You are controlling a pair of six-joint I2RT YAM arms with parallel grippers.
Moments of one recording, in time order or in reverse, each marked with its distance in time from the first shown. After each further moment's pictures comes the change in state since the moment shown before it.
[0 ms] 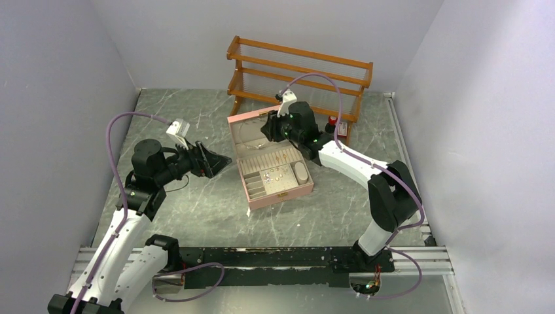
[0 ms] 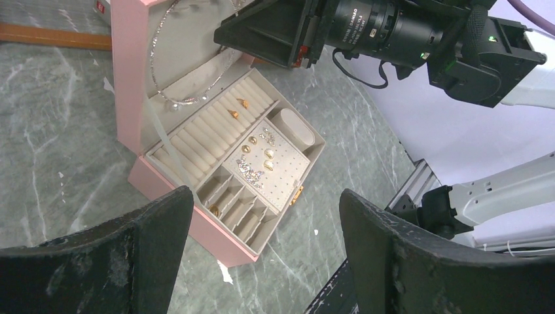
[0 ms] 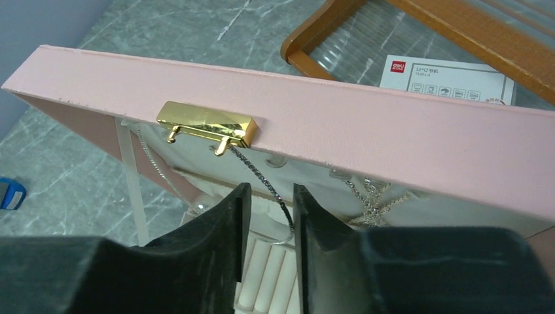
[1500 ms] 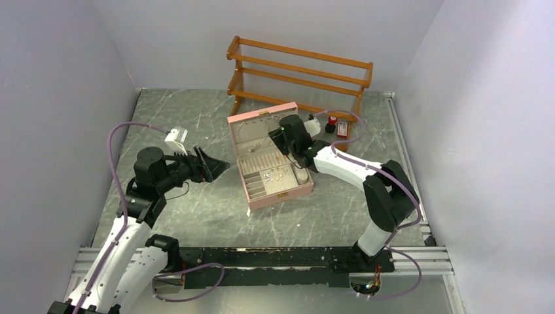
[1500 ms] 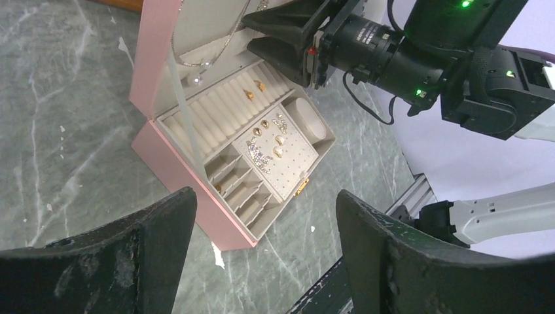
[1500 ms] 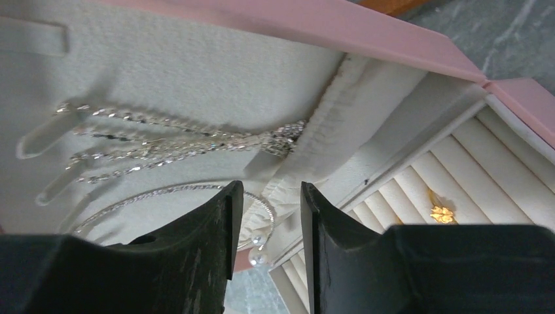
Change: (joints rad) left arm -0.016 -0.071 -0.064 -0.057 -0.095 -0.086; right arm 0.053 0.008 -0.065 -0.163 0.426 1.086
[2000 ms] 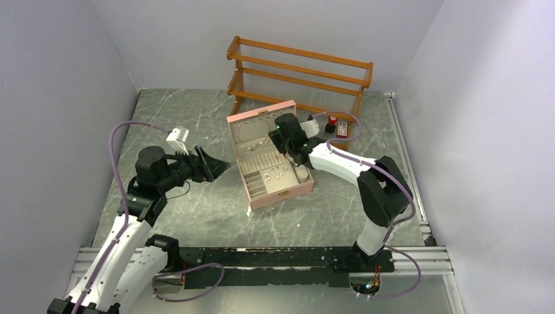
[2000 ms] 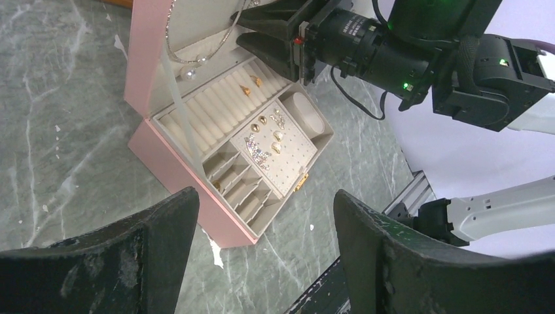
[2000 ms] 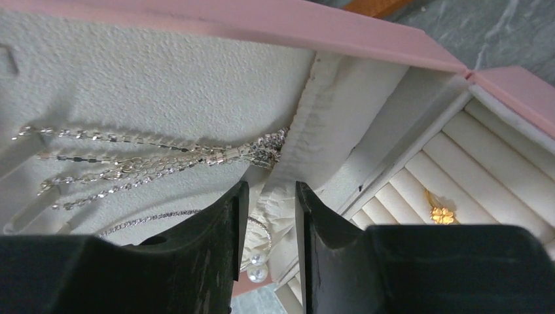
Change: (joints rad) left arm -0.009 0.013 0.000 0.009 0.002 -0.001; right arm 0.011 0.051 0.057 -0.076 0.063 0.092
